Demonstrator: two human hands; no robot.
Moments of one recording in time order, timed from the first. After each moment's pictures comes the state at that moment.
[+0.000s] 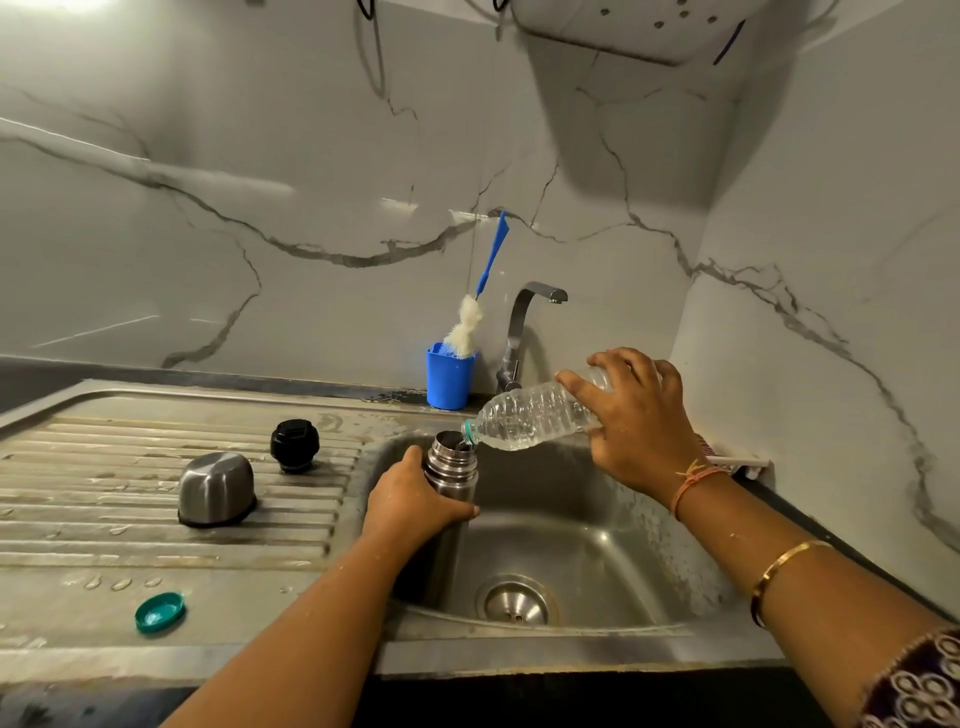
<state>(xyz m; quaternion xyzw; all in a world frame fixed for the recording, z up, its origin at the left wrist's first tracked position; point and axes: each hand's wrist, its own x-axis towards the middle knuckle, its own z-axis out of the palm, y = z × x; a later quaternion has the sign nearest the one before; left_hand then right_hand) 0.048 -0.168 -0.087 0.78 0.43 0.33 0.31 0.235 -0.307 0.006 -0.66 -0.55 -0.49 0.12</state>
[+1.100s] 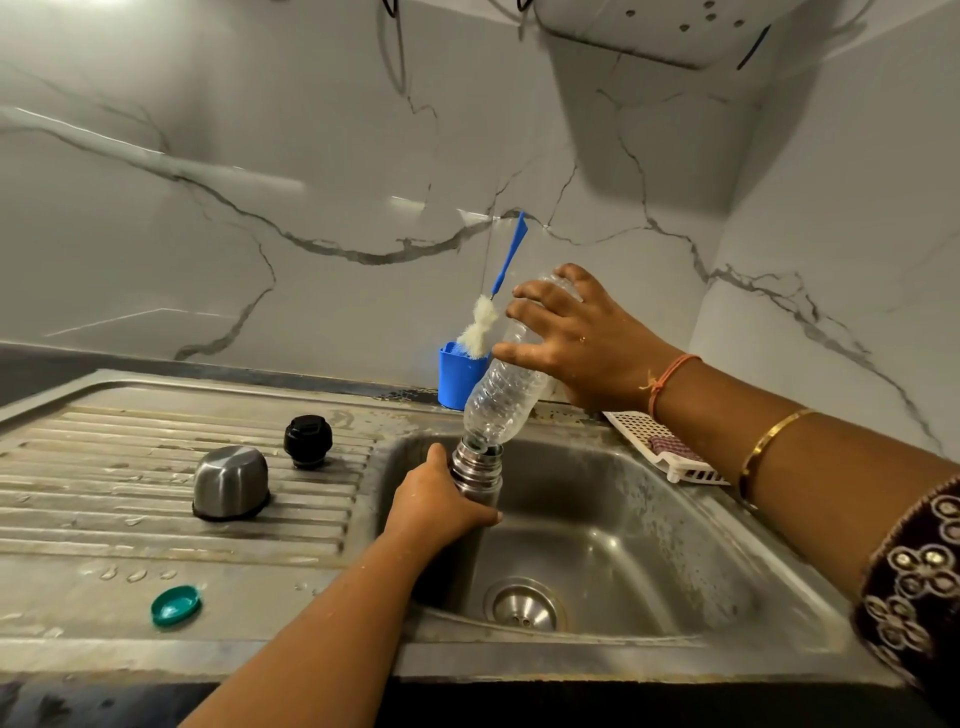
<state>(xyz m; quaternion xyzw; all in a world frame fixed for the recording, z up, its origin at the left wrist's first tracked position) 0.049 -0.177 -0.080 0.78 0.40 0.32 0.35 0.188 -0.267 0.087 -0.45 -0.69 -0.56 -0.11</state>
